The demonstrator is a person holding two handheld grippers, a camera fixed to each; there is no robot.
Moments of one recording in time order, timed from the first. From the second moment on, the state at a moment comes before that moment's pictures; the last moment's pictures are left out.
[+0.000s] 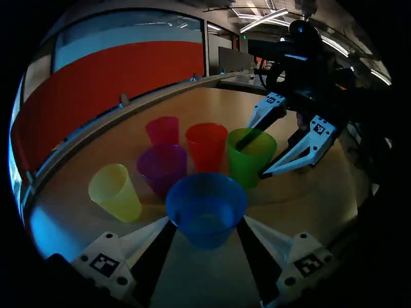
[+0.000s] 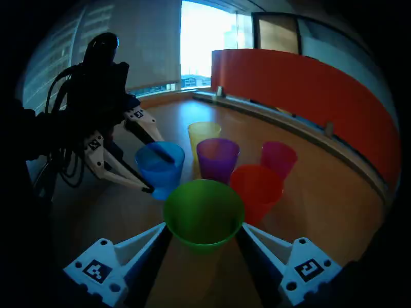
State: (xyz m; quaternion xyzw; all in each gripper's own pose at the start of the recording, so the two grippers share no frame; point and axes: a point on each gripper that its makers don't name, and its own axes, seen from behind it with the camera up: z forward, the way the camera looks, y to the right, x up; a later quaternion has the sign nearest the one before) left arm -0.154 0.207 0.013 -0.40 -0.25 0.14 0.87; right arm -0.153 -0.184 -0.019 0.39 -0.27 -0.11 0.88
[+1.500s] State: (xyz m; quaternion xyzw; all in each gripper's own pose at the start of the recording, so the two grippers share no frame) left arm -0.055 0.178 0.004 -0.34 -0.12 0.06 0.93; right arm -0.067 -0.203 -0.026 0.37 -0.14 -0.10 0.91
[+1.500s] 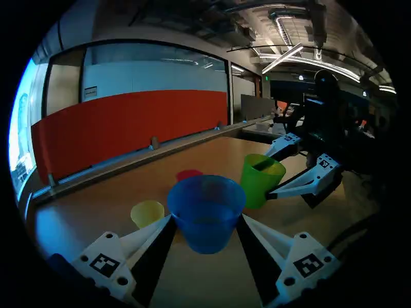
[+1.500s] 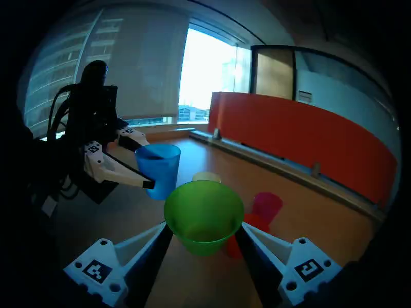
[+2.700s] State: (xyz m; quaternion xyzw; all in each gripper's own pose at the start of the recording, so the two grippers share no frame) left arm -0.007 0.163 -0.007 -0.31 -0.03 0.02 0.95; right arm -0.040 -0.213 -0.021 0.36 -0.10 -0.08 0.92
